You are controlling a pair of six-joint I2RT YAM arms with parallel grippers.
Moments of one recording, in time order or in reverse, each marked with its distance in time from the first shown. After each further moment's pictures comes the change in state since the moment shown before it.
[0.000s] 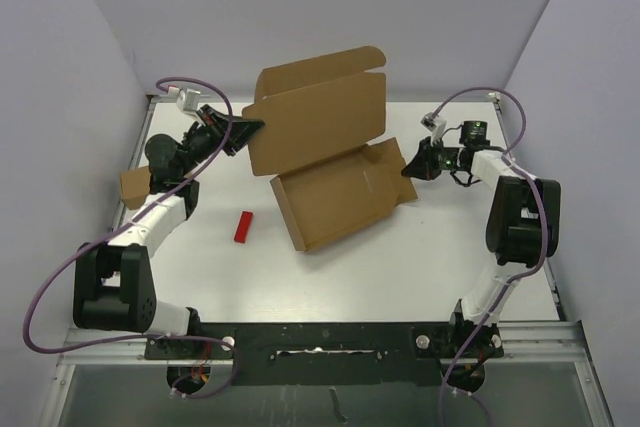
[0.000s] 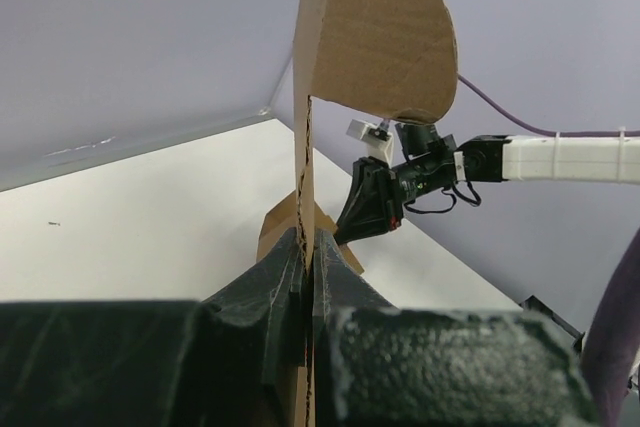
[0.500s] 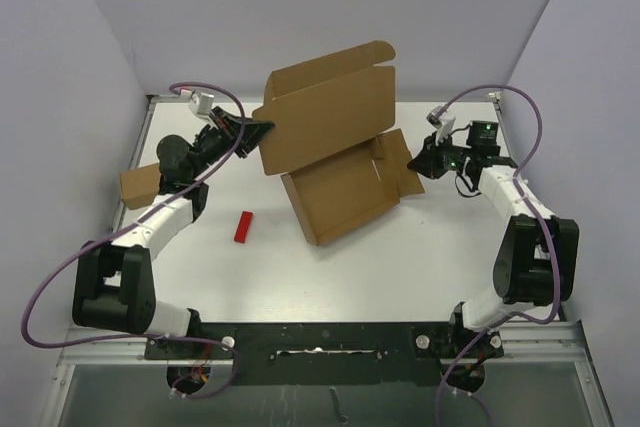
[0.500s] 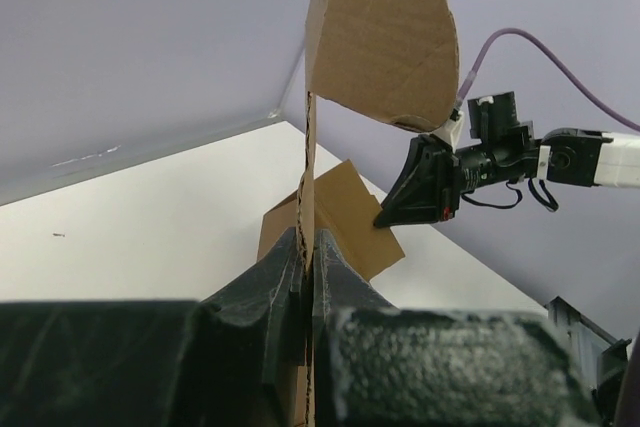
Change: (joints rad) left arm -0.066 0.000 -0.010 -0.012 -0.077 0.078; right arm 0.022 -0.311 -0.150 0.084 0.115 0.045
